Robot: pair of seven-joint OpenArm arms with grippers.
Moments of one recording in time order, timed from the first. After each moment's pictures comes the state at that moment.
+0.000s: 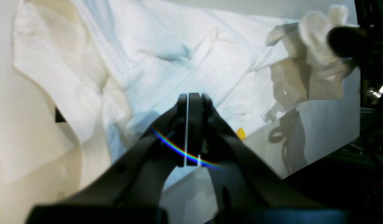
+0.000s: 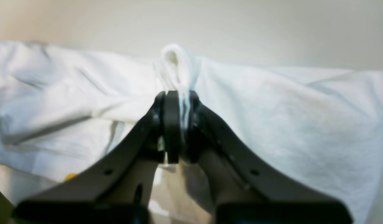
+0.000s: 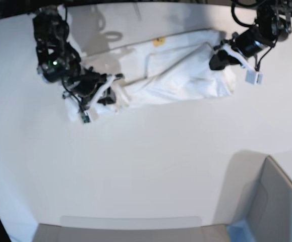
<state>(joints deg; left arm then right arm) 30.6 -20.9 -18.4 115.8 -61.4 -8.0 60.3 -4.6 15.0 -11.4 113.0 29.1 1.1 -62.0</state>
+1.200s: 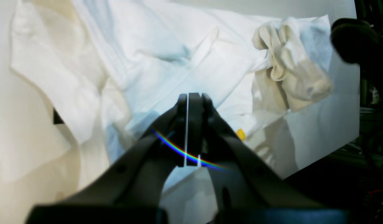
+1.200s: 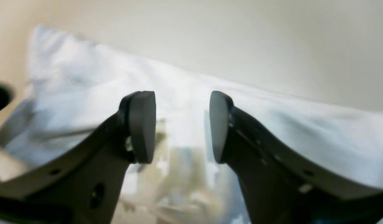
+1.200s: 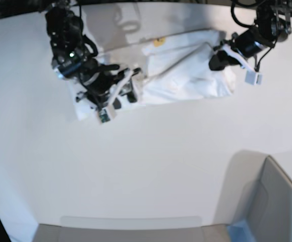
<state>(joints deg) 30.4 -21.0 -18.3 115.6 -61.4 -8.0 60.3 -4.2 11.2 -15.6 118.5 21.5 0.7 -62.2</state>
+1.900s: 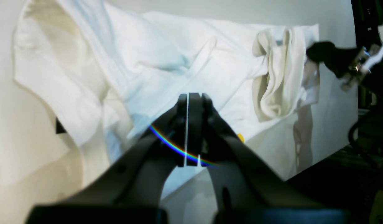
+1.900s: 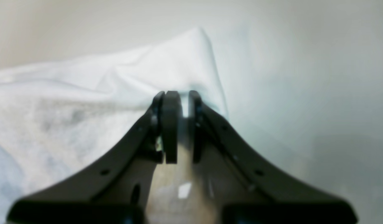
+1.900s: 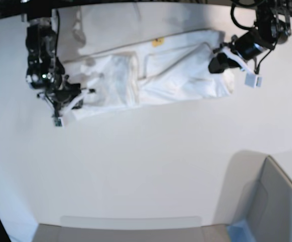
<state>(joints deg) 29.2 -20.8 -18.1 115.6 -61.4 -8.0 60.3 -2.0 16.2 -1.6 97.2 22.3 1.2 -55.9</state>
